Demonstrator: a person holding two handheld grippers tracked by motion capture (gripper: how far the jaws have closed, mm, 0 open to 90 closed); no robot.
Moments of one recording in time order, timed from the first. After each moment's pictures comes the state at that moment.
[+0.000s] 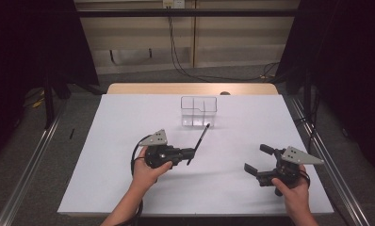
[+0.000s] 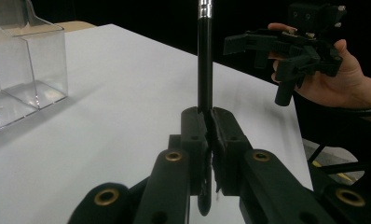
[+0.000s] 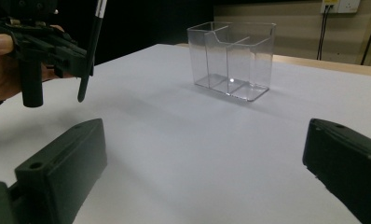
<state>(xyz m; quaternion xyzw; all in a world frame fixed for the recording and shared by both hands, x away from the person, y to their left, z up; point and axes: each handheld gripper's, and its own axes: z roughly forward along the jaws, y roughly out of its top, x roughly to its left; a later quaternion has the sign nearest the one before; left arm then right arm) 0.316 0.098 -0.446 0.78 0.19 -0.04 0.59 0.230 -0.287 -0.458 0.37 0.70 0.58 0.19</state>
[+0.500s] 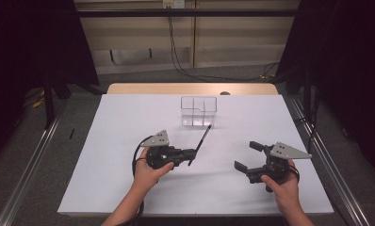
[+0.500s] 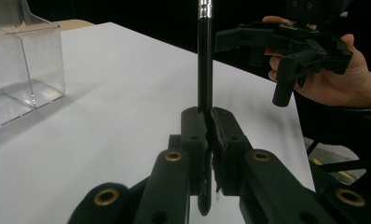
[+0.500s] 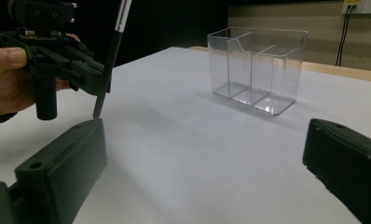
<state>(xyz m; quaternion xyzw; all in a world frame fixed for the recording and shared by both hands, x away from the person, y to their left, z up) 0.315 0.094 -0.448 0.78 0.18 -0.04 0.59 0.243 -0.261 -0.453 0.36 0.70 0.59 0.17</state>
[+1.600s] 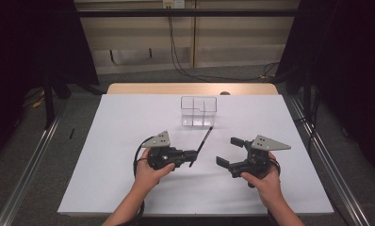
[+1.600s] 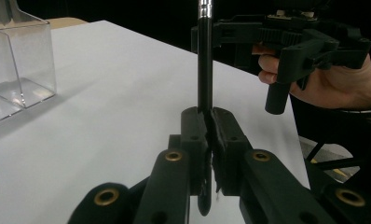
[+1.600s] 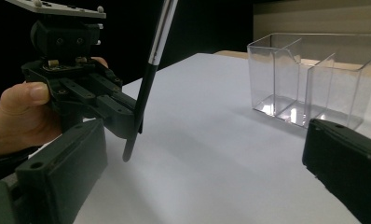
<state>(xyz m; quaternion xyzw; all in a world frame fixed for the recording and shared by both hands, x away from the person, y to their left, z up) 0.314 0.091 -0.450 0.79 0.18 -0.05 0.59 0.262 -0.214 -0.444 0.35 0.70 0.61 0.12</state>
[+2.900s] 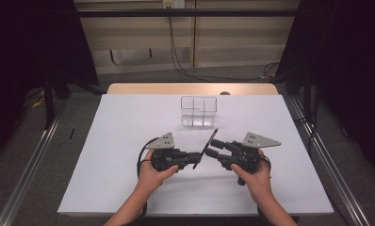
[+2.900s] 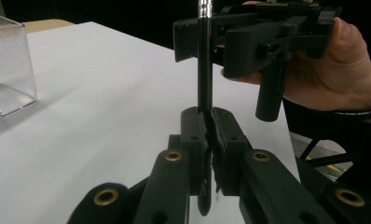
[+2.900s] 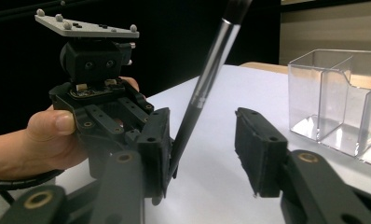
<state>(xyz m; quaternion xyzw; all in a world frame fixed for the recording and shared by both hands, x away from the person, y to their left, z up) 0.309 0.082 -0.449 0.79 0.16 -0.06 0.59 0.268 -0.189 -0.436 0.32 0.69 0.64 0.10</state>
